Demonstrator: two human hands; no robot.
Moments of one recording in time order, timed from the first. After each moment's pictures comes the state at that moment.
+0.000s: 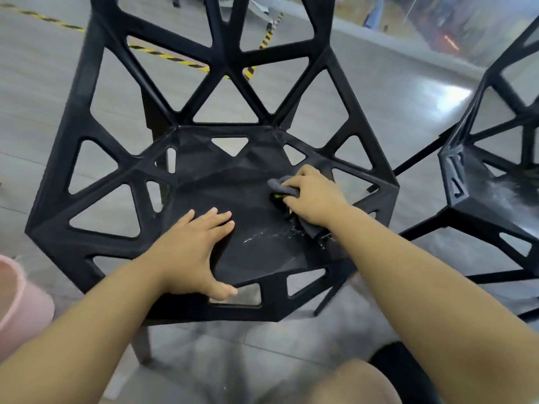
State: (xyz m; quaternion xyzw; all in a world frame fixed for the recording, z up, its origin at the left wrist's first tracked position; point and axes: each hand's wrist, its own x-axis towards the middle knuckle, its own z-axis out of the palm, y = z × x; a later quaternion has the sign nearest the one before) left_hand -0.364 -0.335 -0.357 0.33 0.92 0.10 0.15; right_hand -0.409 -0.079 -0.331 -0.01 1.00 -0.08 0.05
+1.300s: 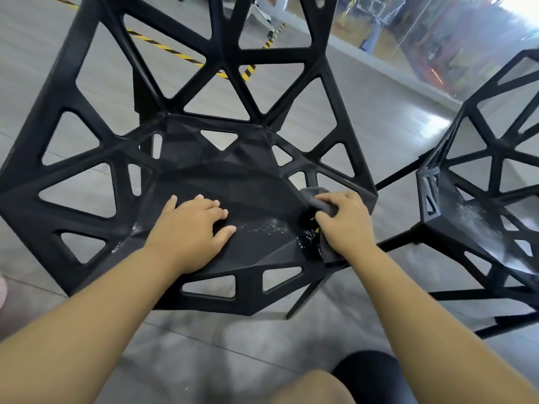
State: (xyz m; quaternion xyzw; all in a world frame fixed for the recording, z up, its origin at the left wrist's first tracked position) left_hand -0.362 -0.290 -0.365 0.18 0.96 0.19 0.06; right_hand -0.346 -0.029 -0.327 0.13 0.97 -0.19 -0.09
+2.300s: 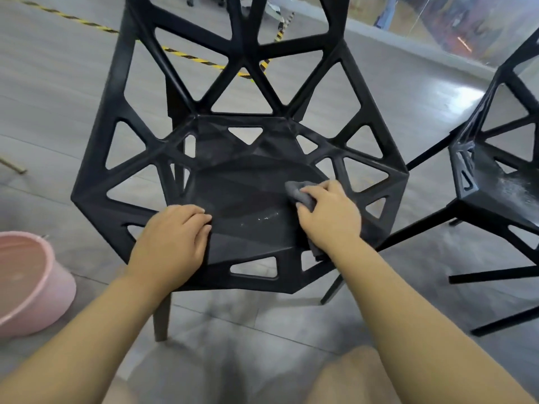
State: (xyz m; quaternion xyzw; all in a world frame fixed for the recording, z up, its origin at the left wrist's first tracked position) left_hand -0.334 -0.374 -0.384 0.23 0.95 0.18 -0.15; right_hand -0.334 -0.117 -0.345 0.10 0.98 -0.13 -0.12
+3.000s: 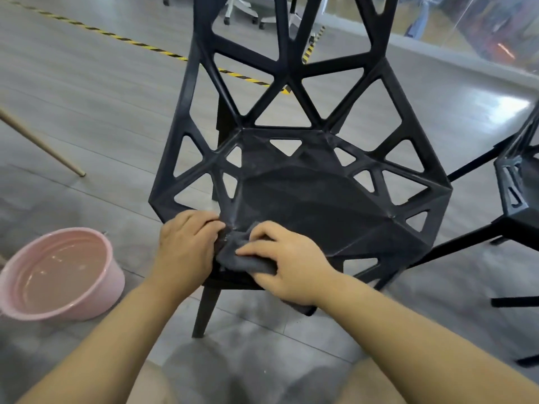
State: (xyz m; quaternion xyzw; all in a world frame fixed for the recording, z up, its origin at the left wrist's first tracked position) left_hand -0.320 -0.427 -0.386 0.20 0.92 0.19 -0.27; right_hand -0.296 -0.223 -0.342 -0.30 0.92 -0.25 -0.04
